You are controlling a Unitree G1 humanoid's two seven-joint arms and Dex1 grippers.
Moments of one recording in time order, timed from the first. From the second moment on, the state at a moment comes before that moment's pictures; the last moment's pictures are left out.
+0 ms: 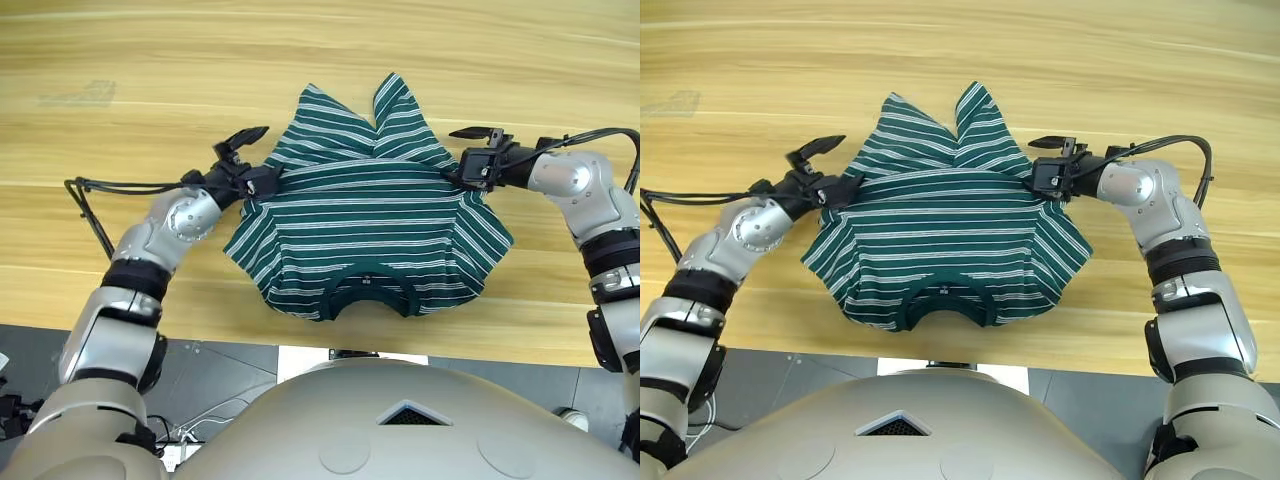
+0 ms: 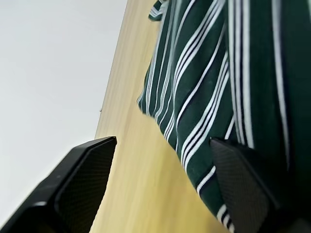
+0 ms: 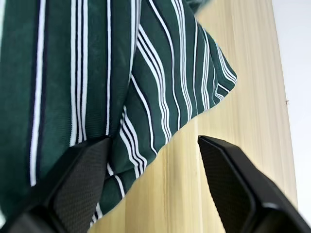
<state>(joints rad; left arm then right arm) -0.24 0.66 -0.38 0.54 0.50 -0.57 -0.15 -0.47 -0.65 0.39 0.64 -0.36 -0.49 0.69</state>
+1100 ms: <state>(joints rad) 0.04 0.66 -0.37 0.01 0.57 -0.34 -0.29 -0.25 -0.76 0.38 0.29 -0.12 -0.39 0.96</state>
